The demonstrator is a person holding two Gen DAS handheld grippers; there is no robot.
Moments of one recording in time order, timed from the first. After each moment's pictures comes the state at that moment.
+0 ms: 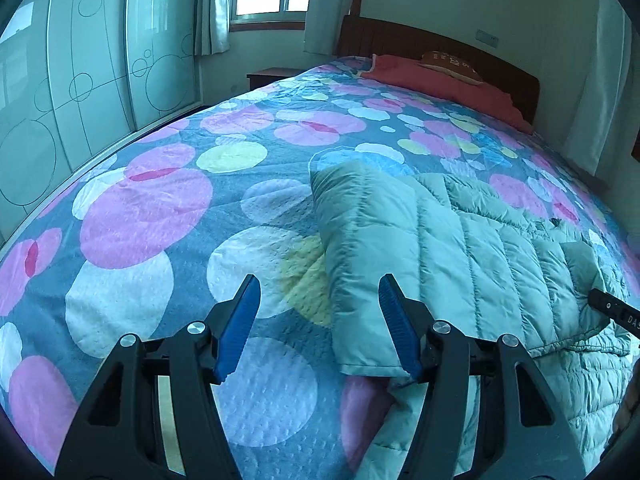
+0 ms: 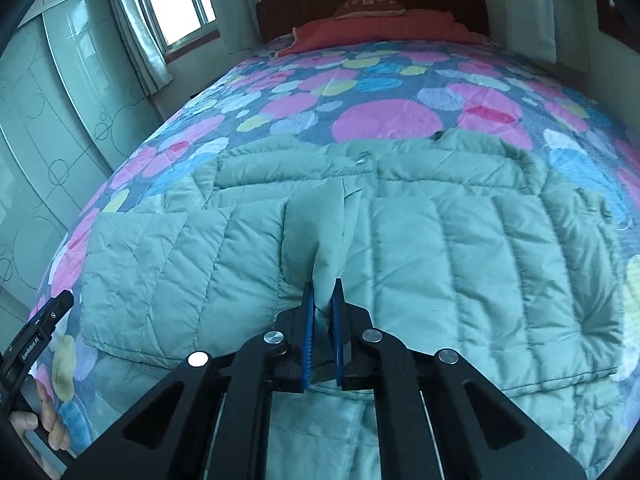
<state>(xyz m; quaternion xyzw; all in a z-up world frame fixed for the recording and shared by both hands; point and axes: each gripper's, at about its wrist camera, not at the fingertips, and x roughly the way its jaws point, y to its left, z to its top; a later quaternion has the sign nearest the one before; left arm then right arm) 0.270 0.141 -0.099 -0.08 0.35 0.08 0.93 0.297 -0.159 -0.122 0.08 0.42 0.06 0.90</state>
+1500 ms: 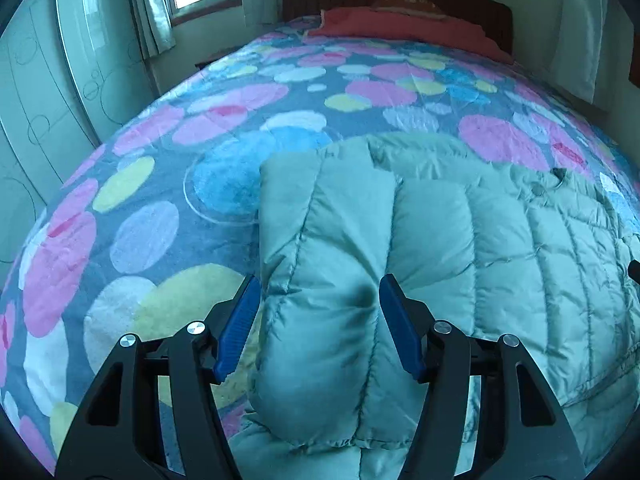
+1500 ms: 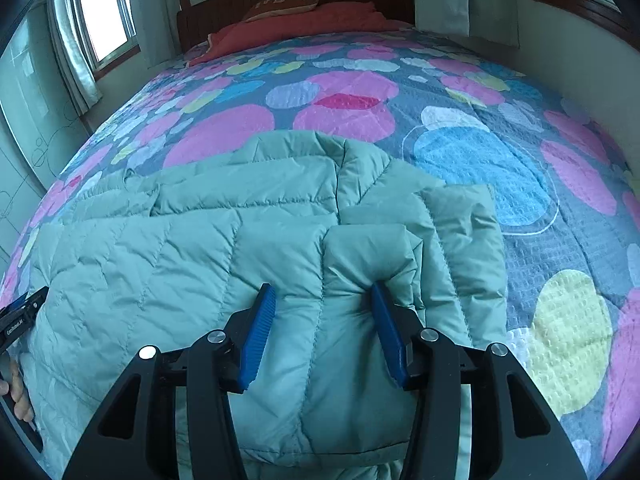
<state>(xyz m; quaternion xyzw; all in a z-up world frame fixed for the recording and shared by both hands) 0.369 0.038 -0.120 0.02 0.41 0.04 0.91 0.333 -0.303 -0.144 0.09 0.43 -0.04 0.90</state>
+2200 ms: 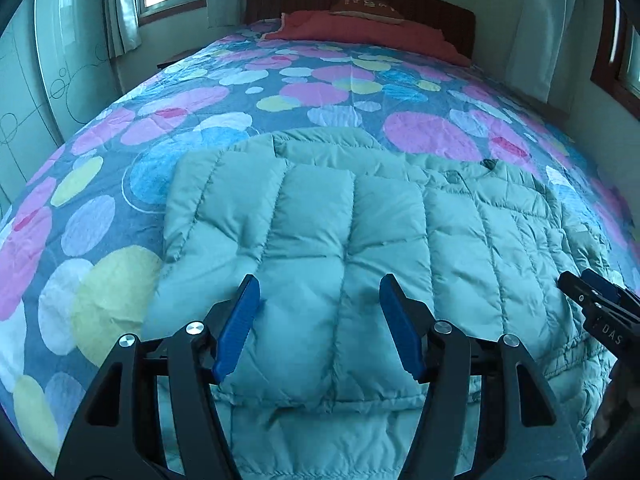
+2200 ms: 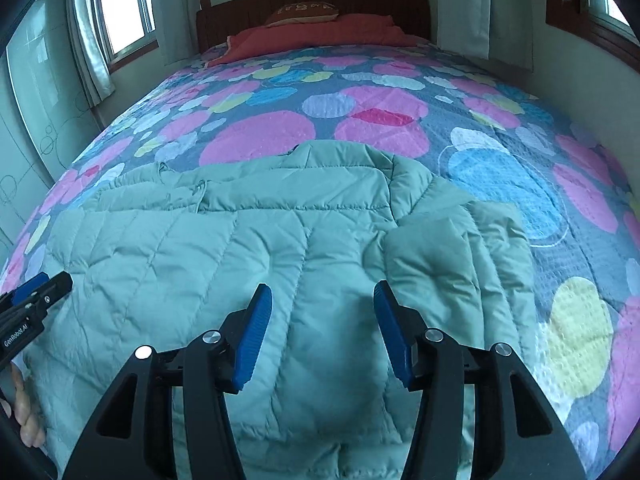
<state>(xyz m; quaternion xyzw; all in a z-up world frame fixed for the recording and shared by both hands) 0.353 -0.010 -0.130 -0.01 0.42 -0.03 0.91 0.320 -0.264 -0.138 0.06 0.42 -0.03 0.90</state>
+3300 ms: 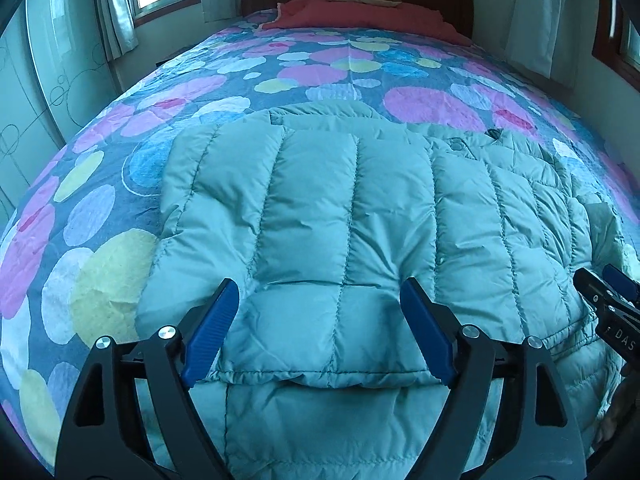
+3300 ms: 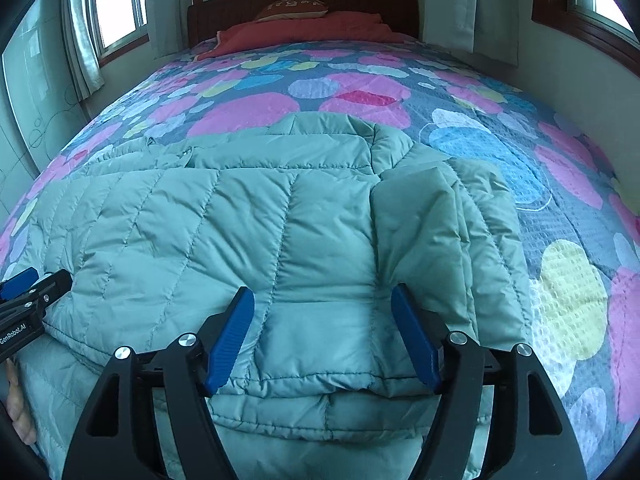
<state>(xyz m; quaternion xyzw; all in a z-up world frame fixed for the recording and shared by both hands) 0.346 -0.014 -0.135 0.02 0.44 -0.02 0.90 0.302 -0.267 -0.155 0.05 0.42 -0.06 0.90</state>
